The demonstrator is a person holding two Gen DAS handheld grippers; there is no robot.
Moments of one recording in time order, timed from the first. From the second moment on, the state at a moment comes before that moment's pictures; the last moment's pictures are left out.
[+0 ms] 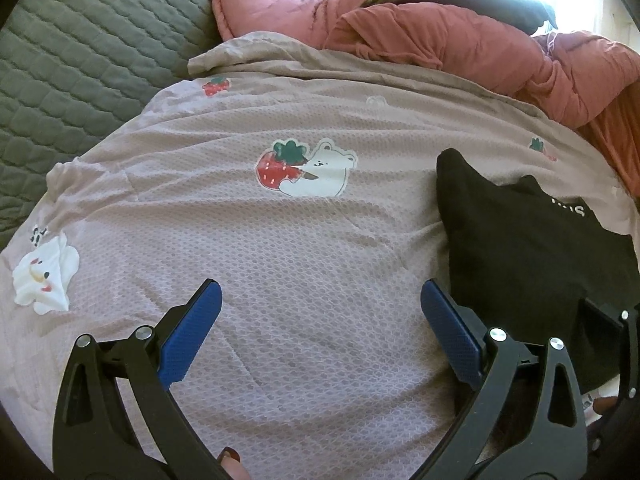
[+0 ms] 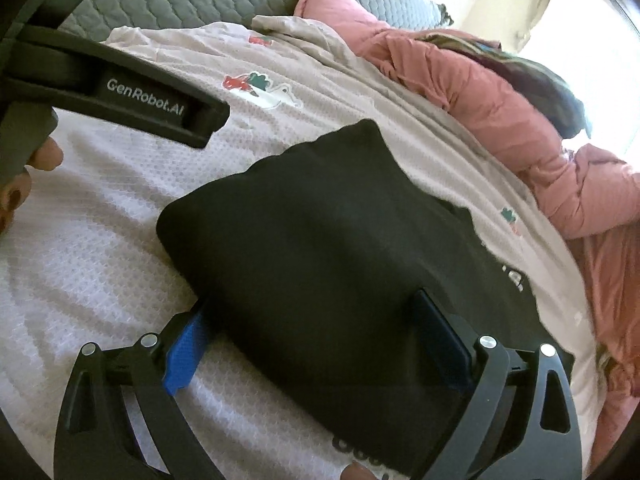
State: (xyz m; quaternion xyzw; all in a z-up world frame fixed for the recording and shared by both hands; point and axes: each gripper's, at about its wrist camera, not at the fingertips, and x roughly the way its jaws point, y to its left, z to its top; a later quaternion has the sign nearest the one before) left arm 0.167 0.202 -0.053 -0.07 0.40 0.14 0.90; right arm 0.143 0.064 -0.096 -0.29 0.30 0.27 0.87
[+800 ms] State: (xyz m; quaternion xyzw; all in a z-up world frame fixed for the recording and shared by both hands) left arm 0.191 0.192 -0.040 -0.22 0.38 0.00 0.90; right arm 0.163 -0.005 -0.062 -0.09 0.32 0.33 0.88
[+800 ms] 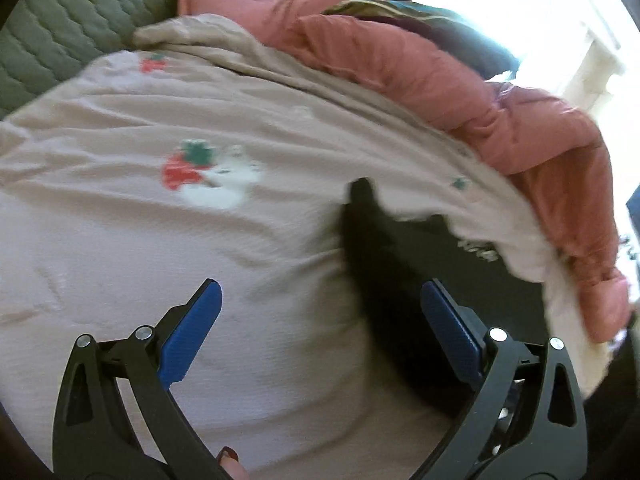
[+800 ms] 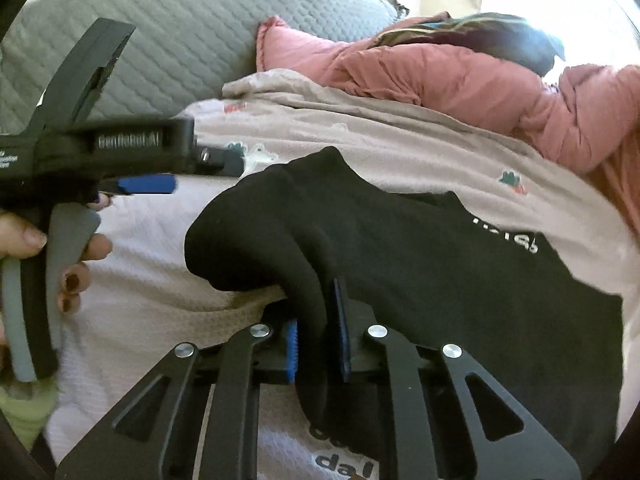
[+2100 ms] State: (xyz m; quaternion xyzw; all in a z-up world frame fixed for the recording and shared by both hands) left arm 0.237 0.040 0.012 -0.24 0.42 -0.13 0.87; right arm 0.128 -0.136 -0.027 0.05 0.27 0.30 0.91
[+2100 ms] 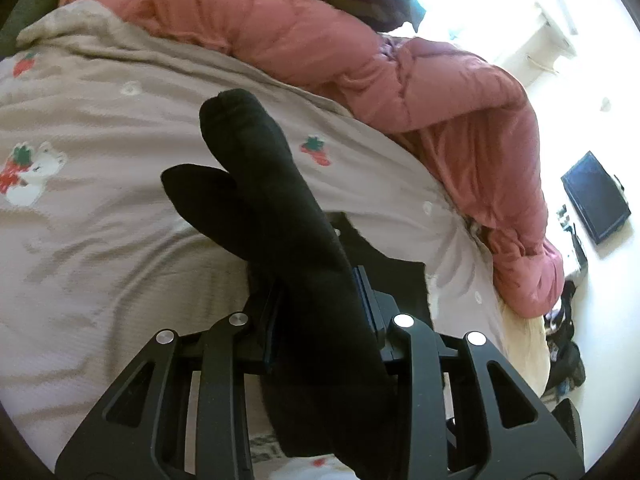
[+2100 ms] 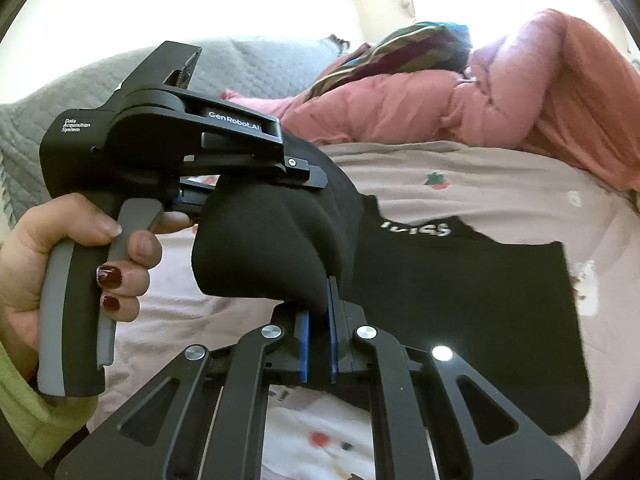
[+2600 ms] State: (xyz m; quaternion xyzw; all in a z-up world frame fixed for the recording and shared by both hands) left arm 0.240 -0.049 0.009 -0.19 0.44 -0.14 0.86; right arm 0.123 -0.214 -0.046 0.12 0.29 0.26 0.91
